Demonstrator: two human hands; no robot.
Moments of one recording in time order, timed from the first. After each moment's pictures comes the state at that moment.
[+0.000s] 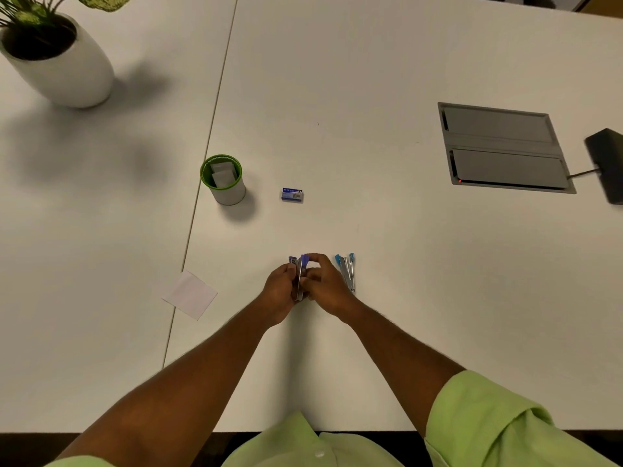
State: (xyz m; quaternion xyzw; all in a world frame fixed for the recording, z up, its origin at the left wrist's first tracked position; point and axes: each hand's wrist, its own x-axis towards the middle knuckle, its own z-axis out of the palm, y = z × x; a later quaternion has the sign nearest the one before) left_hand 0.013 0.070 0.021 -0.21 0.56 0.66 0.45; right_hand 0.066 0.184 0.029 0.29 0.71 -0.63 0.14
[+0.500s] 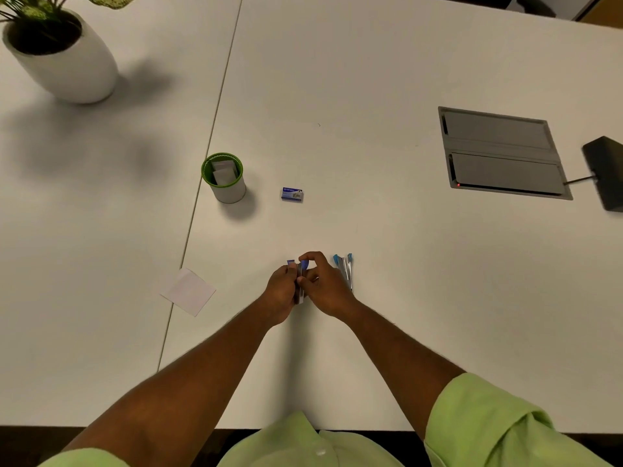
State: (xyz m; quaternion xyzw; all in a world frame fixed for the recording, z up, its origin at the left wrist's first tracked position) left_hand 0.021 0.077 0.020 -0.23 0.60 0.63 0.44; right_hand 0.070 0.186 0.037 0.22 0.83 -0.50 0.14
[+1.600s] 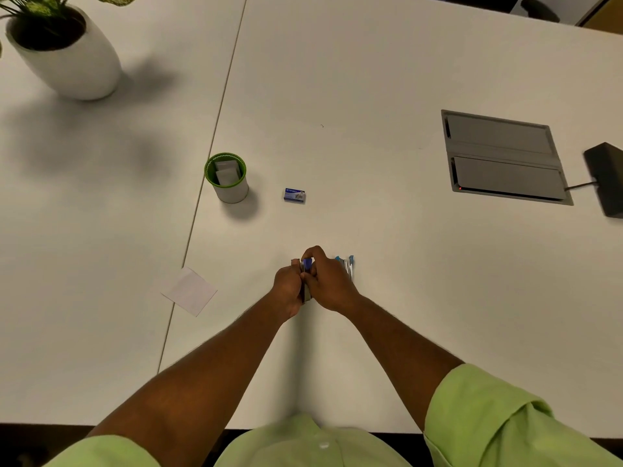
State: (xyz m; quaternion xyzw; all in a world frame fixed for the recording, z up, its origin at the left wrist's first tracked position) left_hand 0.014 0.094 0.033 -0.35 0.51 0.67 0.41; right_hand 0.053 0.192 0.054 0.17 0.89 -0.40 0.15
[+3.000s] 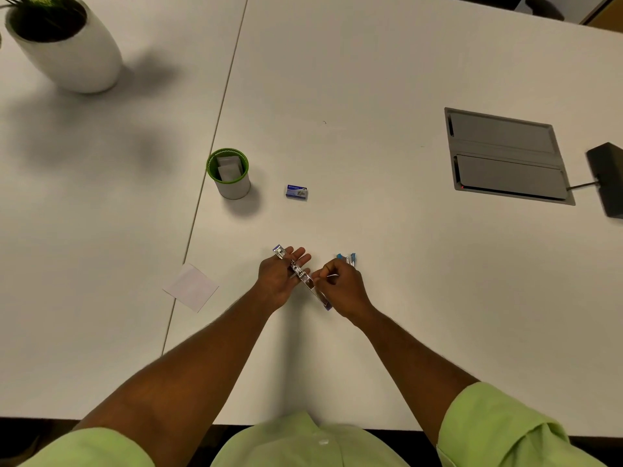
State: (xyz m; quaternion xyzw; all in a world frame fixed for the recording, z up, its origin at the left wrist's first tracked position) left_hand -0.007 0.073 0.020 -0.32 0.43 0.76 0.37; right_hand 0.083 0.196 0.049 0.33 0.76 -0.55 0.07
